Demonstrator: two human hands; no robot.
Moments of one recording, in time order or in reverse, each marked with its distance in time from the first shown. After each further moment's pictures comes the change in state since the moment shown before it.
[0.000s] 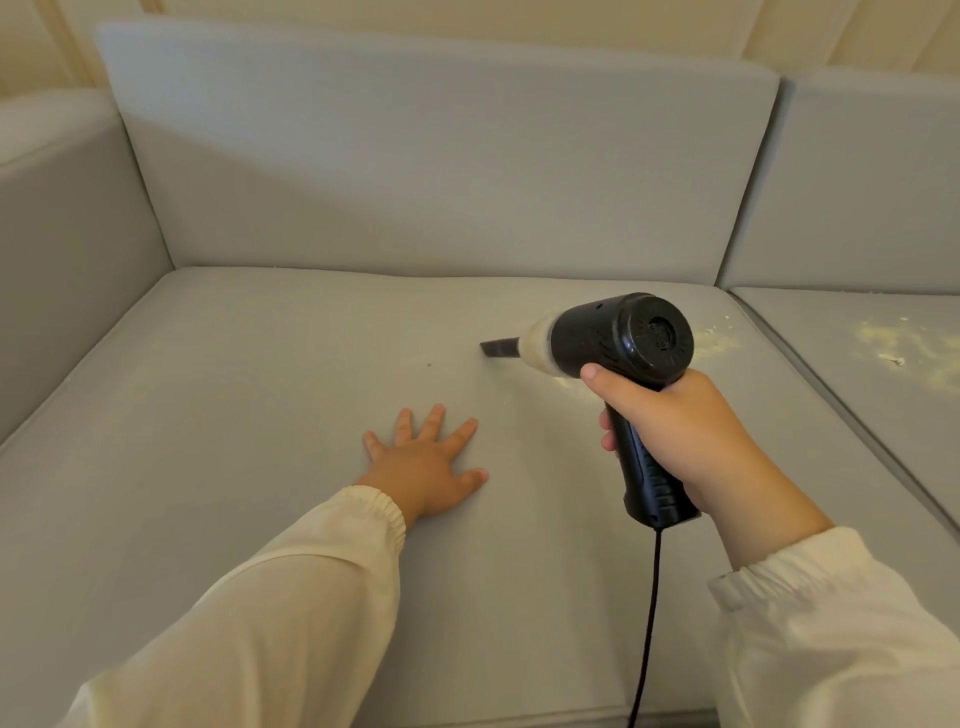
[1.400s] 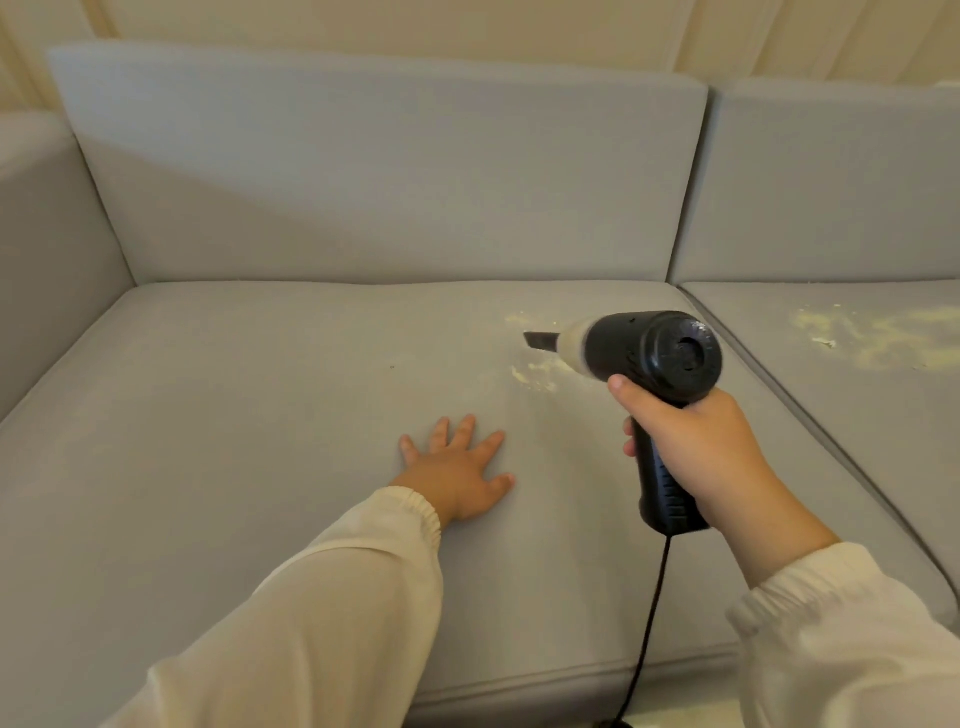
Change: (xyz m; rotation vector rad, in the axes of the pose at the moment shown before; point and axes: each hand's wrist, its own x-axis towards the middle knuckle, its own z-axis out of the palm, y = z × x) left_hand -0.012 0.079 0.004 0.009 -0.025 0.129; right_hand -0.026 0.036 -0.053 0.034 0.205 0.007
